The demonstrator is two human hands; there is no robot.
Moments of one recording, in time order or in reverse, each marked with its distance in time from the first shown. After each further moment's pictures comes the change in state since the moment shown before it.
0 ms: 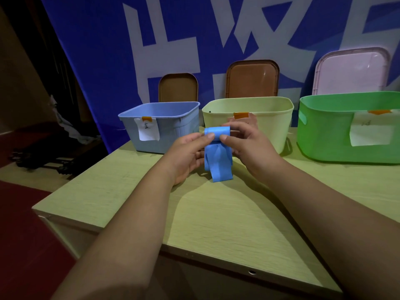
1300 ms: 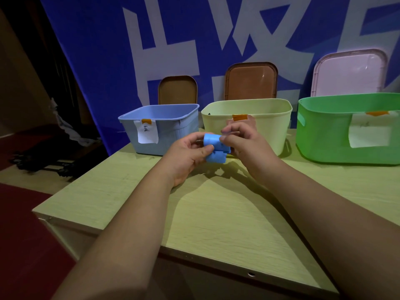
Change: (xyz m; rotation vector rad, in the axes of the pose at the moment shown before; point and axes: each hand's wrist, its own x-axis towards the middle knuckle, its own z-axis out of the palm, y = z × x) left_hand 0.006 -0.007 -0.006 0.027 -0.004 0.082; right_hand -0.004 -0.009 0.002 -0.061 0.046 0.002
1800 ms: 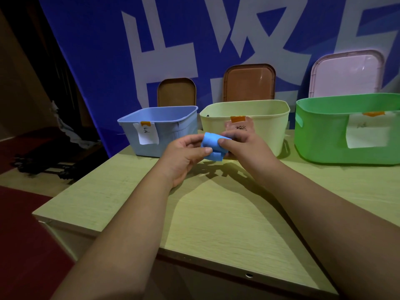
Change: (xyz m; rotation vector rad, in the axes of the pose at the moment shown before) left_hand 0.001 0.001 -0.004 -0.046 0.054 0.001; right_hand -0.003 -0.003 -0.006 -0.174 -0.020 0.005
